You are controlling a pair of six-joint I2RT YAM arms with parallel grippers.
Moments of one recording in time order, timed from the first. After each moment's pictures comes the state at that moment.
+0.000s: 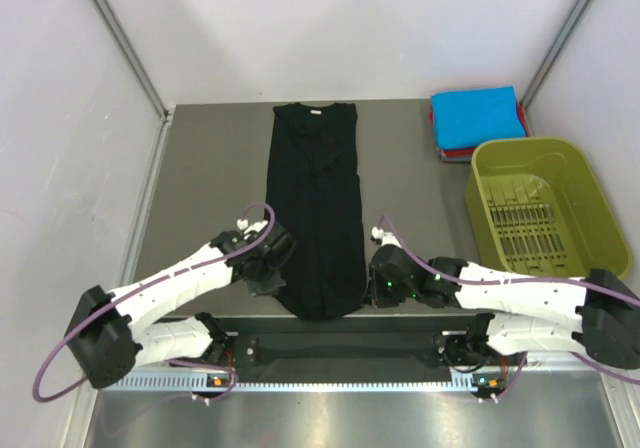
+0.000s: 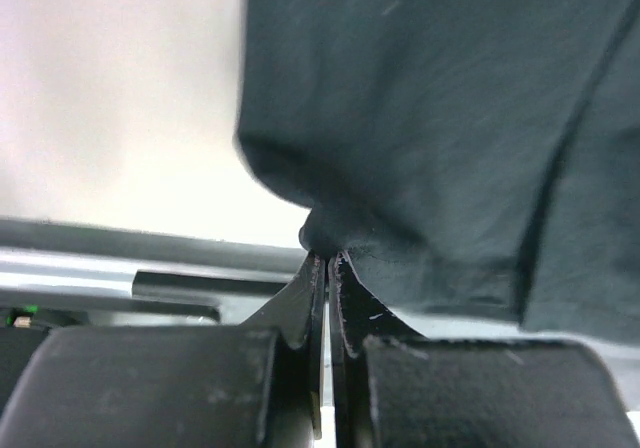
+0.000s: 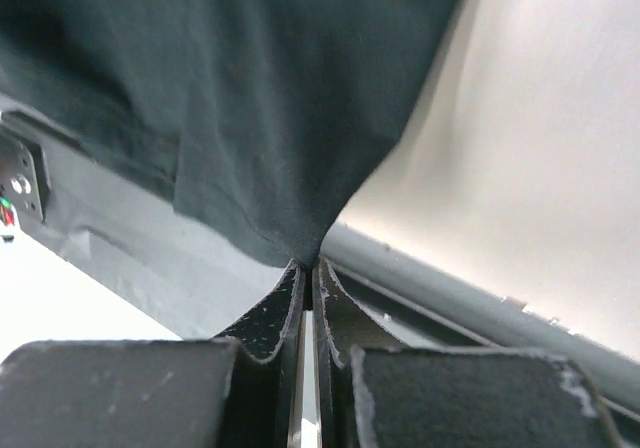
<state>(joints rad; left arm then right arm) -0.80 1.11 0.72 -0.94 -0.14 -1.04 1.13 1.10 0.58 -0.41 0.07 0.96</state>
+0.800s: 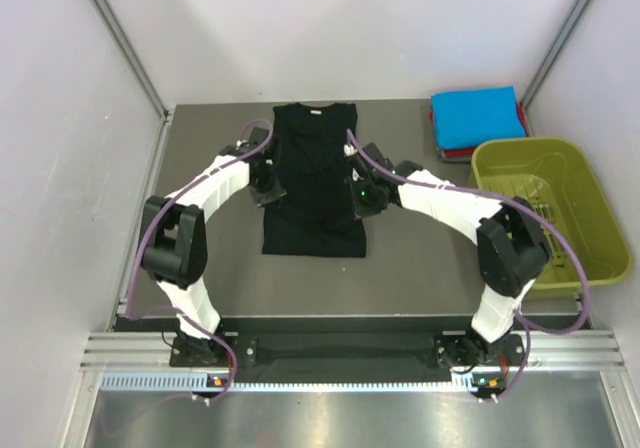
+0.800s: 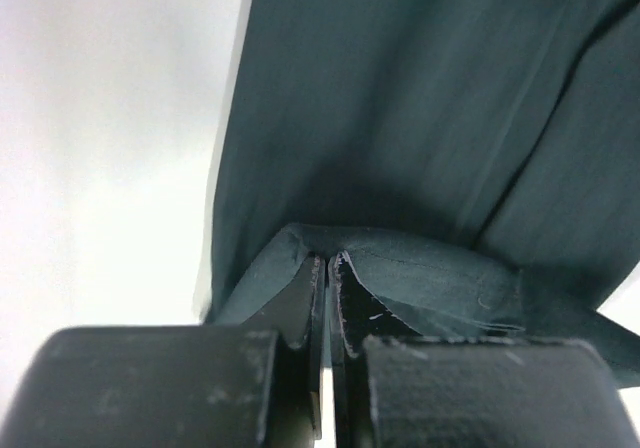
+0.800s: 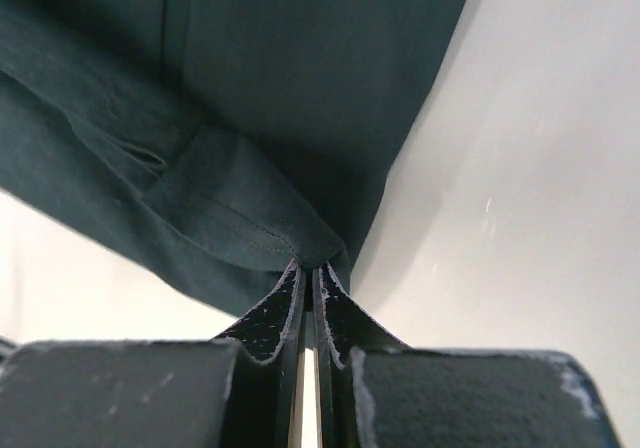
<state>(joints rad) -0.32 1.78 1.34 -0.75 -0.04 -0.65 0.69 1.75 1.32 -0.60 0.01 0.39</state>
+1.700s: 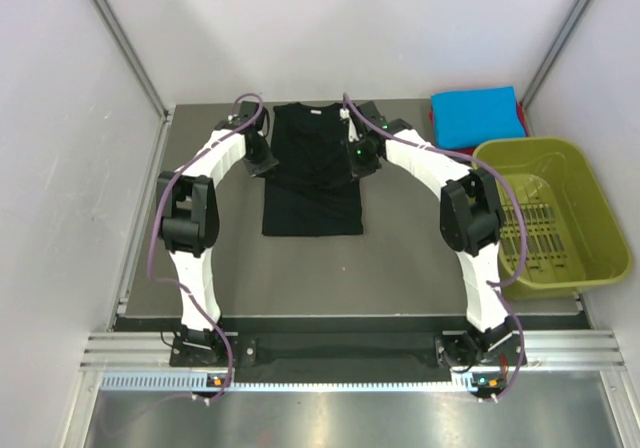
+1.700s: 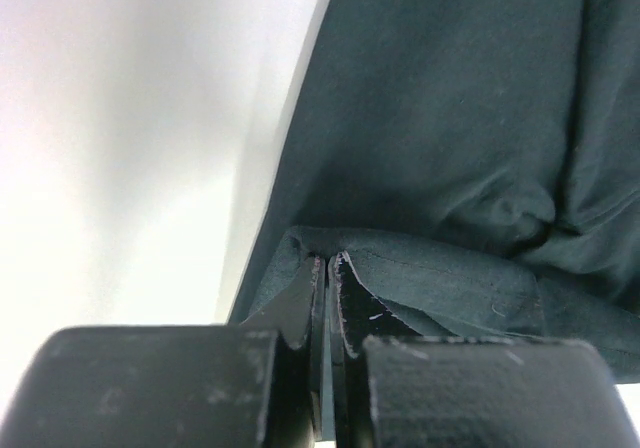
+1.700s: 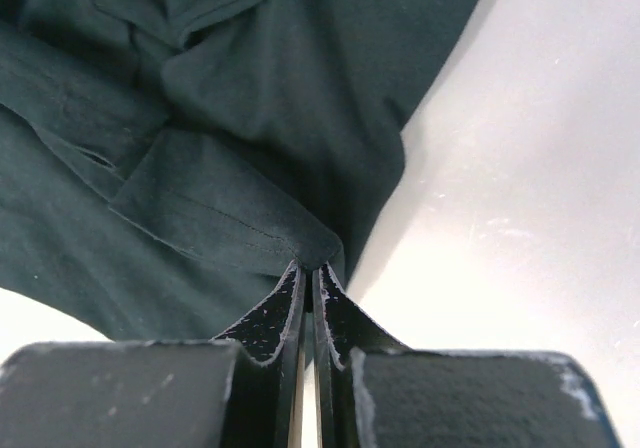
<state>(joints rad) -0.19 2.07 1.71 -0.75 -0.02 -0.59 0.53 2.16 1.88 -0.74 -0.08 0.21</state>
